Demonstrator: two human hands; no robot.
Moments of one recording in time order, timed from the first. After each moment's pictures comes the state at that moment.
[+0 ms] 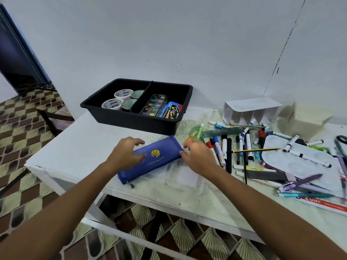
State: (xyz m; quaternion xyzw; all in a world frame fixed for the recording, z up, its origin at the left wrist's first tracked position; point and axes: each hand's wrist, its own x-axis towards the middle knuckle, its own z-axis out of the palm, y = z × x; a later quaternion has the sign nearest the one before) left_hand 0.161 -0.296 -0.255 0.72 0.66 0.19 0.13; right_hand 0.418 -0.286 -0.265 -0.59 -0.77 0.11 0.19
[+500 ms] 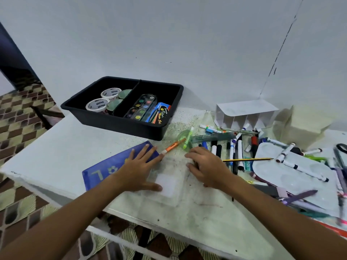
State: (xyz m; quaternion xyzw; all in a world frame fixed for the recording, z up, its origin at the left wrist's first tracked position) left_hand 0.239 -0.284 -0.285 0.83 0.54 -0.13 0.03; right_hand 0.502 -0.269 -0.272 -0.44 -0.87 0.10 0.19
